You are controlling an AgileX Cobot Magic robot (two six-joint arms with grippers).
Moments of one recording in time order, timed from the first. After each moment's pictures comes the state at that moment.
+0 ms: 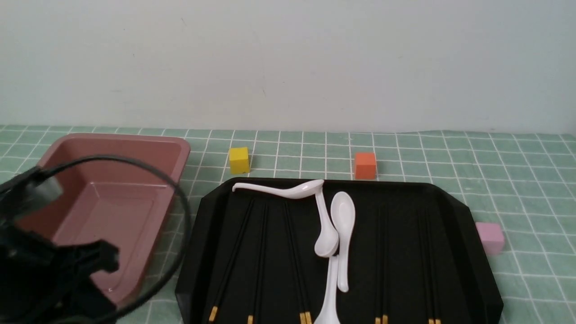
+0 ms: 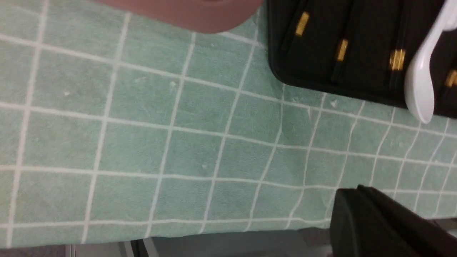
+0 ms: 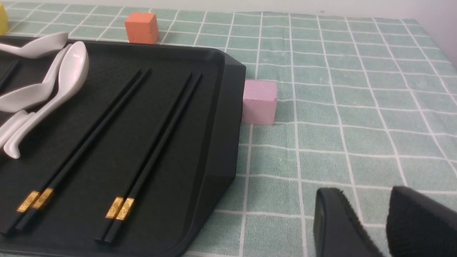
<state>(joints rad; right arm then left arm) 0.02 -0.01 0.02 -0.02 0.36 0.05 -0.11 1.15 -0.85 -0.44 1.11 -0.17</state>
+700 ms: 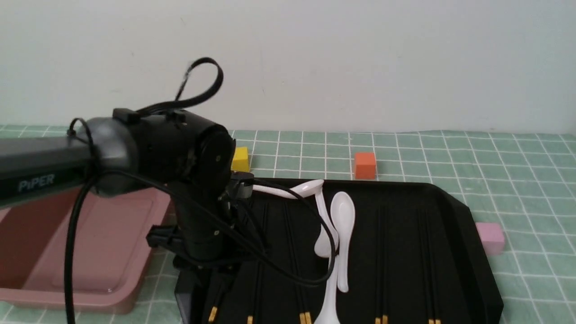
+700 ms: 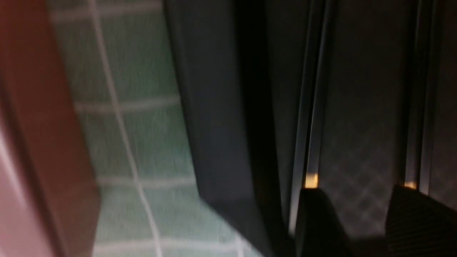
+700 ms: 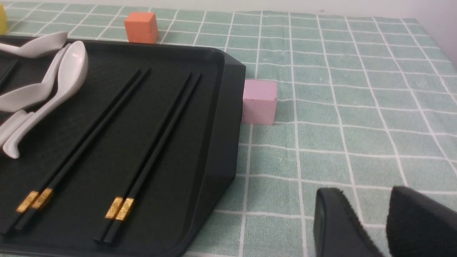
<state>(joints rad) 0.02 -0.01 0.02 -0.02 0.36 0.05 -0.54 1.84 -1.26 0.03 0.95 -0.40</state>
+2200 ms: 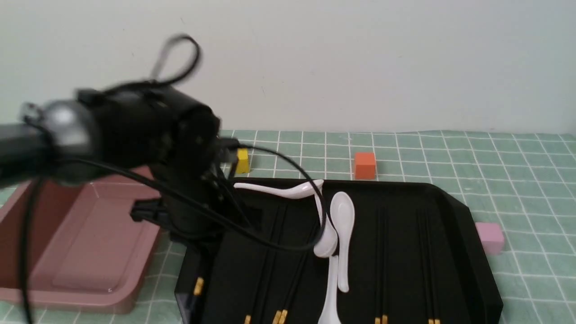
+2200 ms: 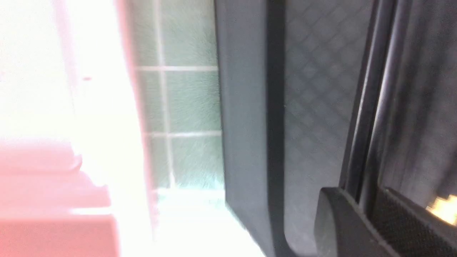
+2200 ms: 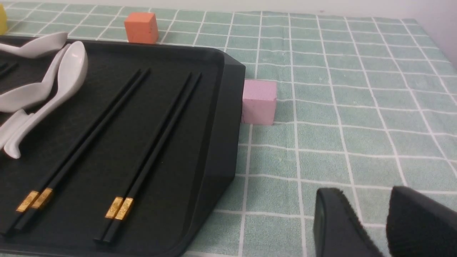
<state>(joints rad) 0.02 -0.01 0.02 -0.02 0.36 0.05 -0.51 1.68 -1.27 0.11 0.97 -0.54</state>
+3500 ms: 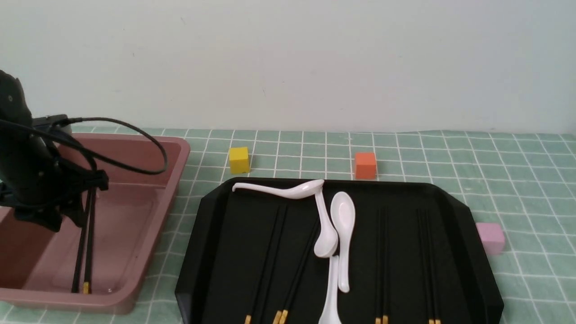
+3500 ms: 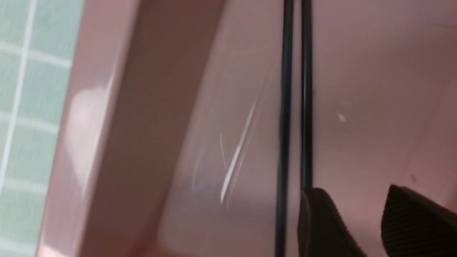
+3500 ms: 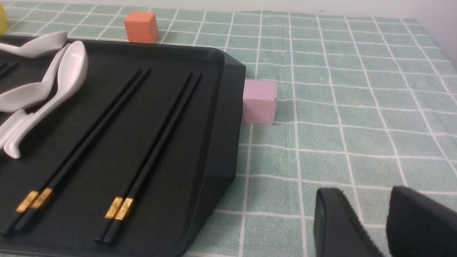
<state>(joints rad) 0.02 -0.01 0.02 -0.02 0.36 0.05 0.08 1.76 -1.26 0.00 0.89 -0.20</state>
